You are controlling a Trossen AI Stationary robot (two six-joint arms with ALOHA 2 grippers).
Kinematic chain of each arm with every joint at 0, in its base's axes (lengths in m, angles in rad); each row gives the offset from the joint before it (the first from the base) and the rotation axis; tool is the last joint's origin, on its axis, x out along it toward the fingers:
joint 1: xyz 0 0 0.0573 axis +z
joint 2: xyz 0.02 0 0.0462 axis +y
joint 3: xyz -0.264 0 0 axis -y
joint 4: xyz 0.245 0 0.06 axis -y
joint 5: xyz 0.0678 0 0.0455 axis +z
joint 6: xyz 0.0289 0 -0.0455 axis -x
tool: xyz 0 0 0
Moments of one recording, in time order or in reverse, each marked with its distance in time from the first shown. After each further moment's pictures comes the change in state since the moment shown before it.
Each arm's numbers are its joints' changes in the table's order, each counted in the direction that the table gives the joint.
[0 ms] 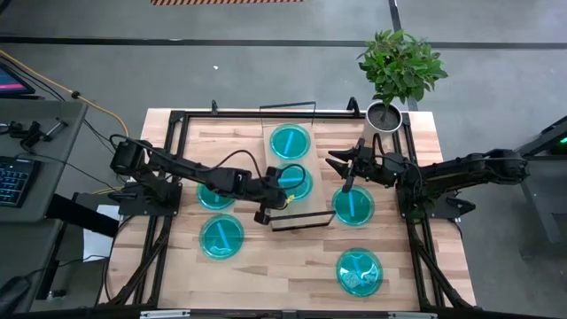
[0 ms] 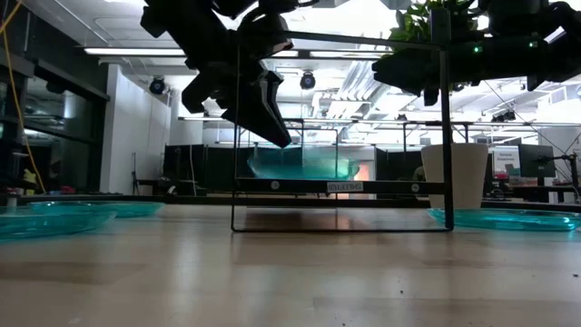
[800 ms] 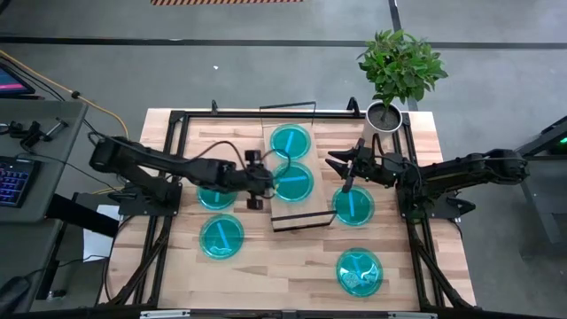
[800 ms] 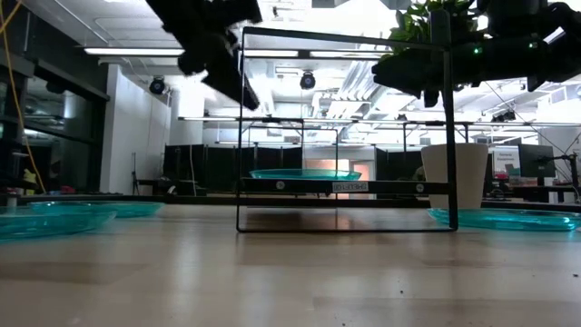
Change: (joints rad) left arm 0.004 -0.212 -0.004 -0.225 0.275 0.200; right arm 0.000 0.003 0.000 -0.013 0.000 0.000
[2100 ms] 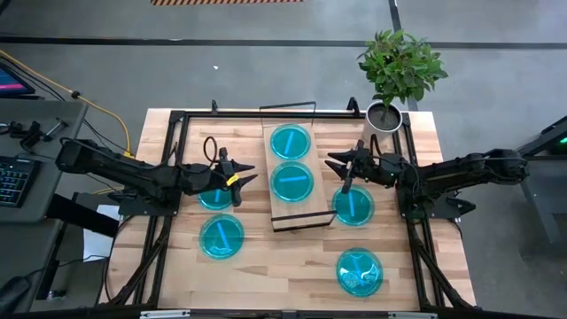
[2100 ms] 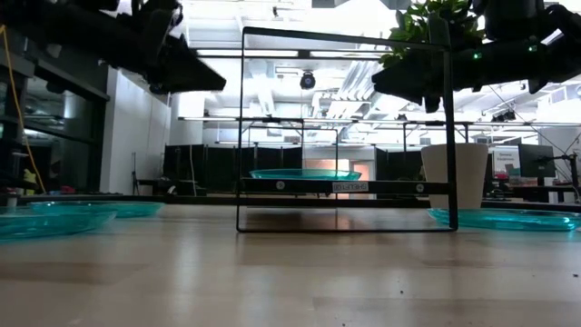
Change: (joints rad) left arm -0.001 -0.423 -0.650 0.834 -0.013 0.193; right arm -0.005 0.003 -0.001 -0.053 0.000 -0.019
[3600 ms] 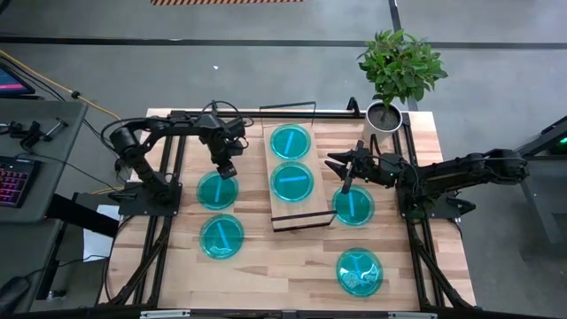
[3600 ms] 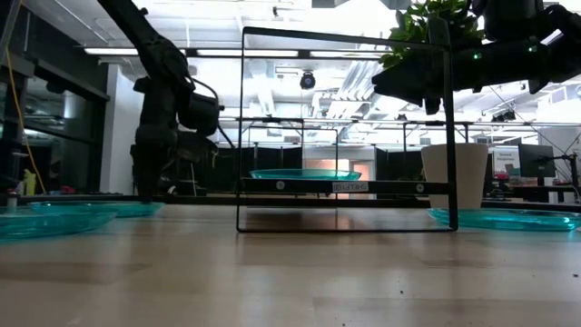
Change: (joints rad) left arm 0.747 0.636 0.531 -1.304 -0.655 -0.234; right arm 0.000 0.000 0.001 -0.013 0.000 -0.026
